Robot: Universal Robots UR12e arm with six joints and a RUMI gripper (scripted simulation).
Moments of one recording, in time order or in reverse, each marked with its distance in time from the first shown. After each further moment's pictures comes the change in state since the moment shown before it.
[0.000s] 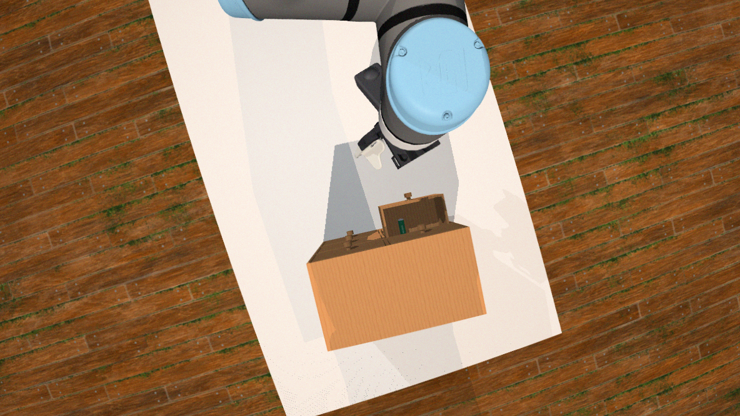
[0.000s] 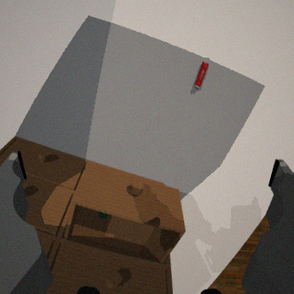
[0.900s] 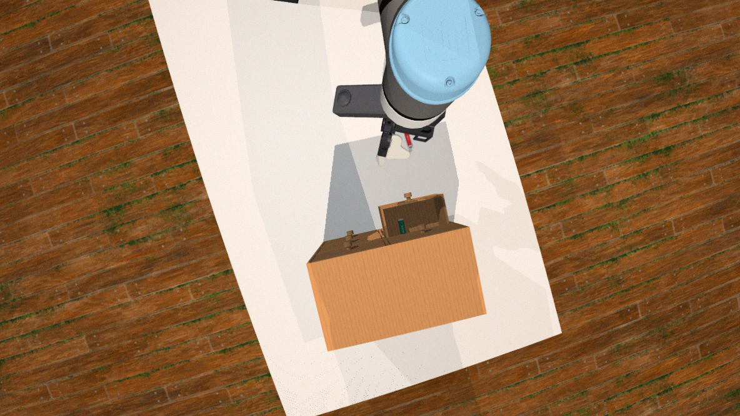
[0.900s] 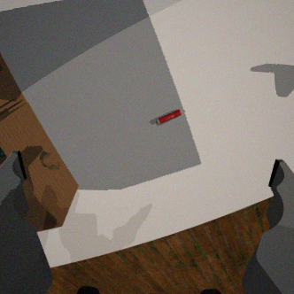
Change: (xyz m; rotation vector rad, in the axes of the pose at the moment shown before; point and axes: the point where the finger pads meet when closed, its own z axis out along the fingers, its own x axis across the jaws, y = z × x) arm 0.004 -0.020 0.005 0.003 -0.006 -0.845
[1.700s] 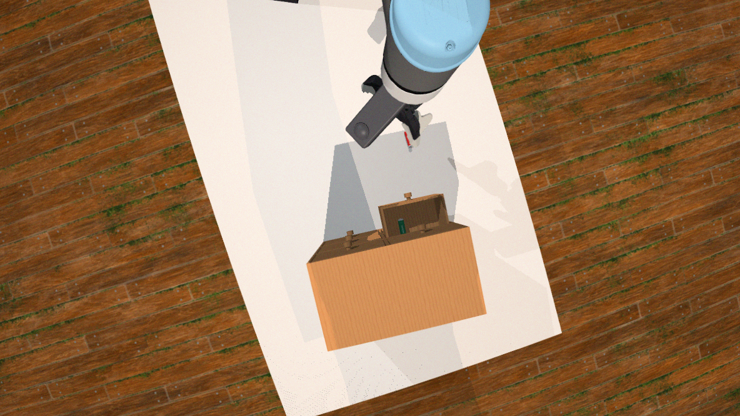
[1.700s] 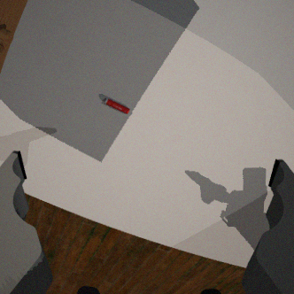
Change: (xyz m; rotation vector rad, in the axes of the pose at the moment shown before) arm 0.020 0.001 0.003 0.000 0.000 -0.932
